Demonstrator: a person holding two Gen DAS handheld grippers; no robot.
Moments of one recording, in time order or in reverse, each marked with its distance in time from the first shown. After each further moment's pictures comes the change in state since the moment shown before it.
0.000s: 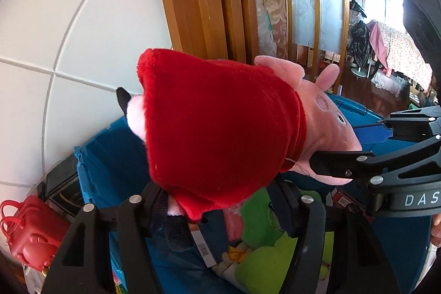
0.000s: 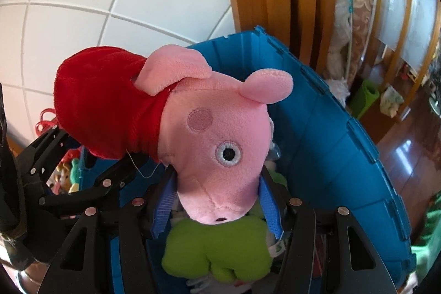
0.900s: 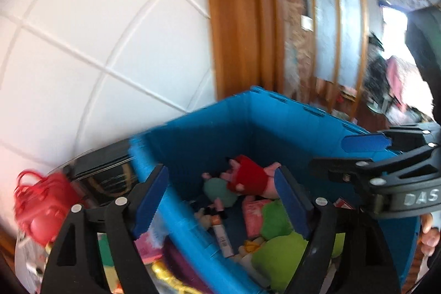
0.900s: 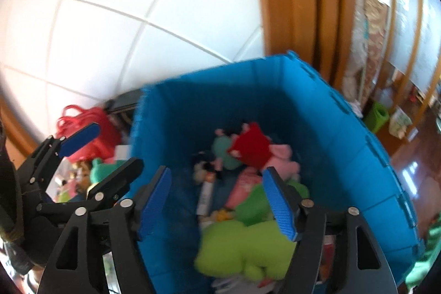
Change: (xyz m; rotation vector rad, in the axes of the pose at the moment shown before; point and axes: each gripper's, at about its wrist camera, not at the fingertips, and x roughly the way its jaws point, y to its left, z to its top) left arm -0.103 0.059 -0.052 -0.136 -0.171 0.115; right arm -0.043 0.078 -0.014 -0.098 -0.112 0.073
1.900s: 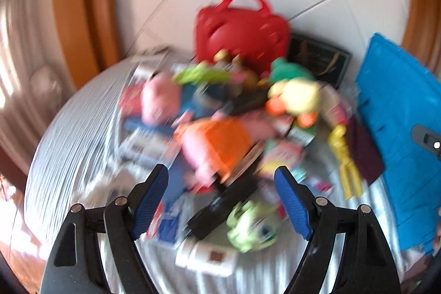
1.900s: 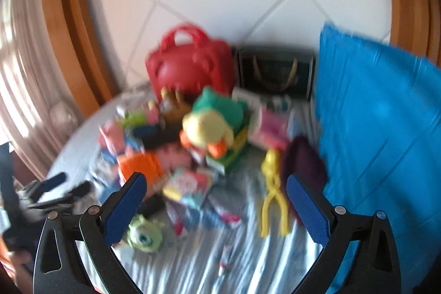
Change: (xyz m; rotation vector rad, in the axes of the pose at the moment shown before) left arm -0.171 0.210 -0.367 -0.620 0.255 0.611; right arm 0.103 0.225 -0.205 -0.329 -0.004 0.293
